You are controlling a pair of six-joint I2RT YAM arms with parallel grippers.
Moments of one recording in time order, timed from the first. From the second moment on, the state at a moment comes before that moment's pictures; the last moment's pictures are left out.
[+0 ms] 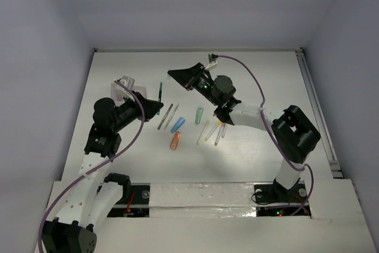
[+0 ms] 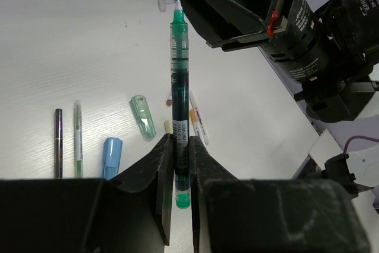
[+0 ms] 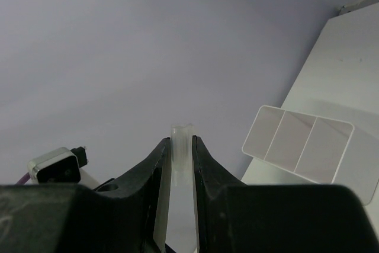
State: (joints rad) left arm -0.18 0.74 0.63 -0.02 0.59 -0.49; right arm 0.75 1.78 1.12 0.95 -0.08 1.12
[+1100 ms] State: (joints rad) left arm -0.18 0.78 0.63 -0.03 0.60 -0.47; right arm 0.75 1.83 1.22 0.95 -0.24 1.16
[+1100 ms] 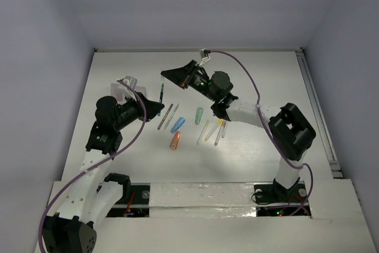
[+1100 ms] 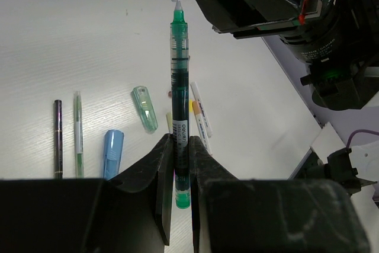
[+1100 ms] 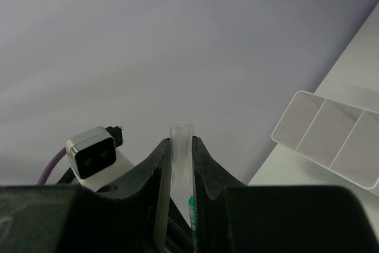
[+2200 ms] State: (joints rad) left arm -0.18 0.75 0.63 -0.07 0.58 -0.46; right arm 0.75 1.84 1.22 0.96 -0.29 1.16
